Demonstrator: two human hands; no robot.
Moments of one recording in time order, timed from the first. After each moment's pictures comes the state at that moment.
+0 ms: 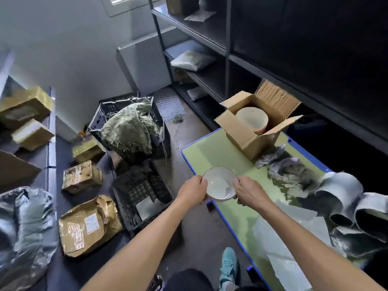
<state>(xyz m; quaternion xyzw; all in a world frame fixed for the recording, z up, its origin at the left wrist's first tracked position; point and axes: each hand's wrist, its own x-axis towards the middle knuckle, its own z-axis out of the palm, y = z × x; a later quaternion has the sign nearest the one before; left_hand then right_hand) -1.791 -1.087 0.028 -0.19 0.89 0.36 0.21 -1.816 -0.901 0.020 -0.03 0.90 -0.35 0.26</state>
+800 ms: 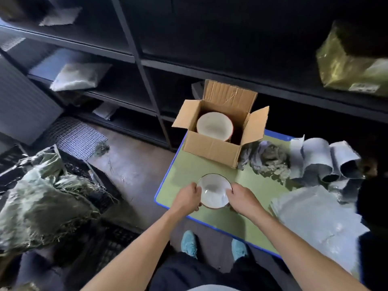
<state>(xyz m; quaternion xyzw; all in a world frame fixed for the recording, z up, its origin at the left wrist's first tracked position) -1.979 -1.137 -0.040 0.09 0.87 0.29 0.39 -1.893 -0.970 -0.030 0.31 0.86 -0.34 0.22</state>
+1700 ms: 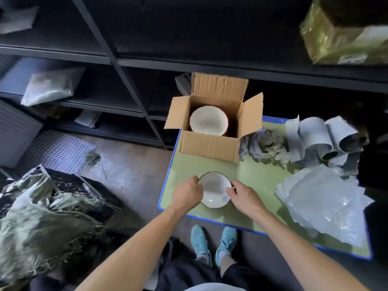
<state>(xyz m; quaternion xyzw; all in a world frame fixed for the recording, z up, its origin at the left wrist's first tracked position) -2.012 -1.139 -0.049 0.24 0.91 0.12 0.32 -1.885 -0.992 -0.052 0.37 0.83 -0.38 0.18</state>
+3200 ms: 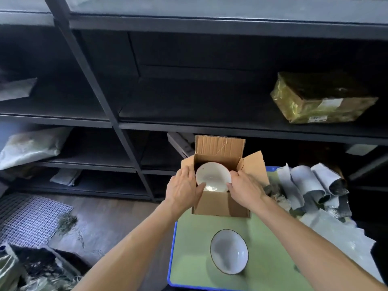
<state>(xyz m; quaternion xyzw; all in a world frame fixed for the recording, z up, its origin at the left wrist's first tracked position) -2.168 -1.086 0.027 0.45 0.89 0.08 0.04 -2.029 -0.942 0.048 0.31 0.94 -0.06 0.07</state>
